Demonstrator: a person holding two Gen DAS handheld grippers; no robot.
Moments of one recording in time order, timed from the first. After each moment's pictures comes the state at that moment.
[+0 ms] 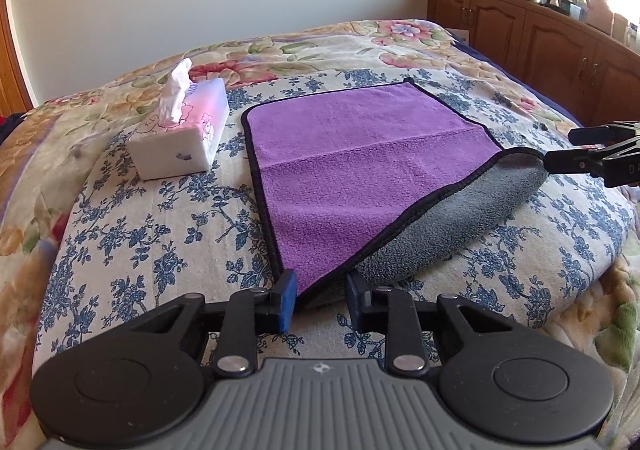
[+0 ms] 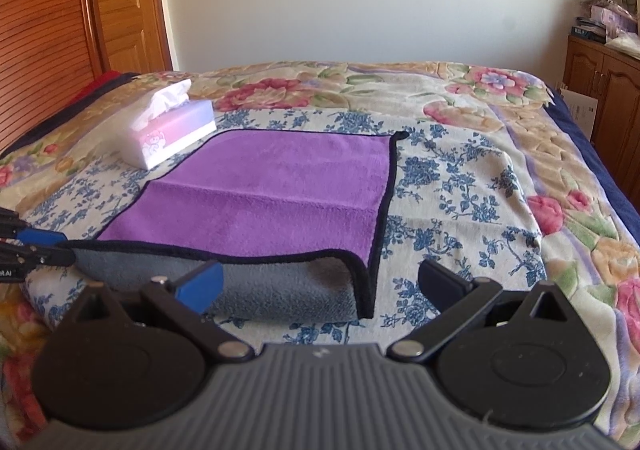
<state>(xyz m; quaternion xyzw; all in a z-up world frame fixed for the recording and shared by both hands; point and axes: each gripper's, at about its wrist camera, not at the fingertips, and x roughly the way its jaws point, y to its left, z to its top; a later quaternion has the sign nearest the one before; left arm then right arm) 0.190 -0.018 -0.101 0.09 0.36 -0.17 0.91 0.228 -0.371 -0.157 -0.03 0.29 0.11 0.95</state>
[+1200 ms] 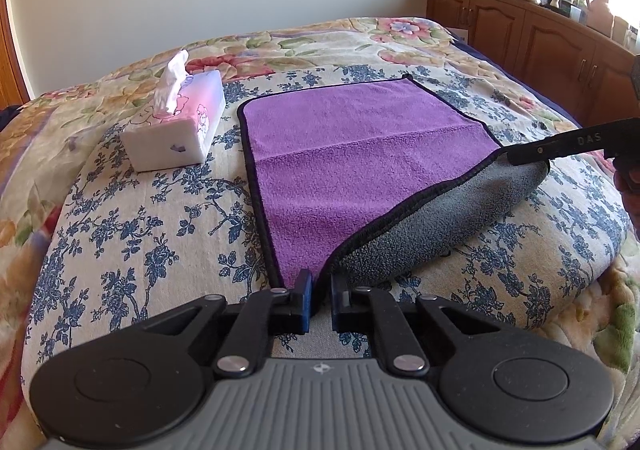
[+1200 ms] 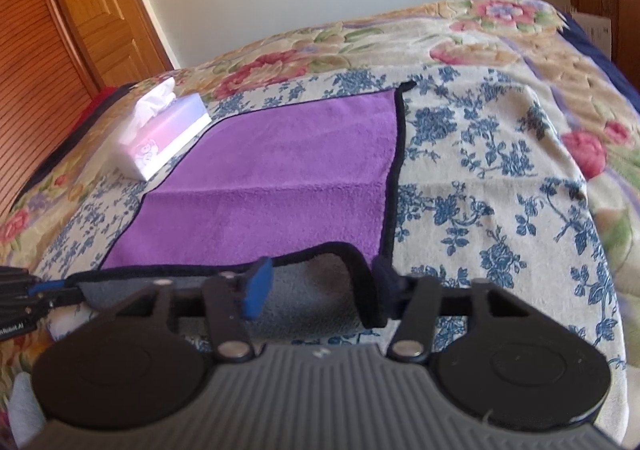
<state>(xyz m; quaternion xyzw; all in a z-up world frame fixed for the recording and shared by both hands) 0.192 -0.018 -0.108 0.08 0.37 -0.17 0.91 0.270 -0.393 -0.175 0.07 0.35 0.14 0.92</state>
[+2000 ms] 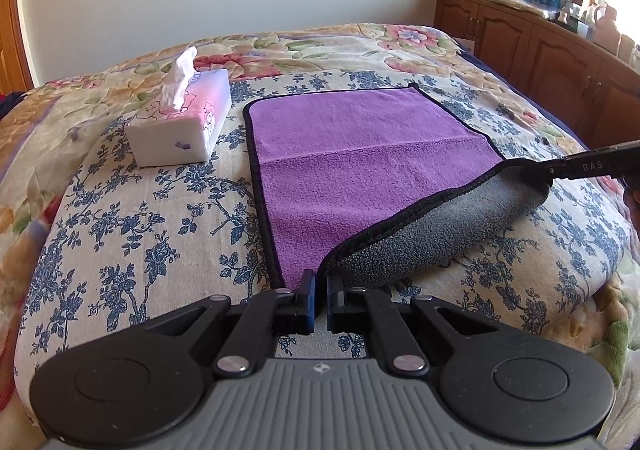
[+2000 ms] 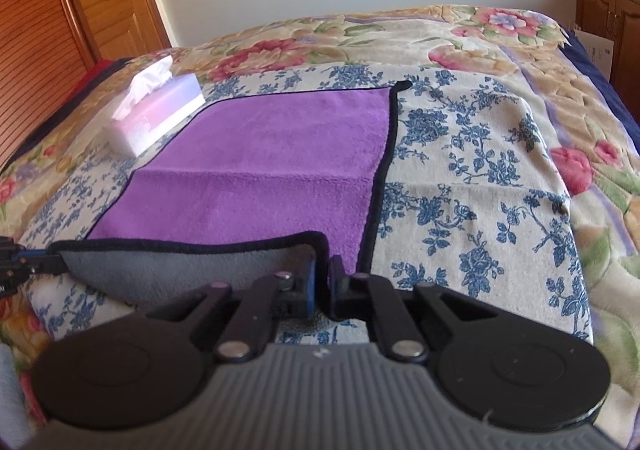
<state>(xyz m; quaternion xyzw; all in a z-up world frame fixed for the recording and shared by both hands) 0.194 -0.015 -0.106 0.05 0.37 -0.17 0.91 0.266 -0.392 -0.169 0.01 0.36 0.14 0.92</state>
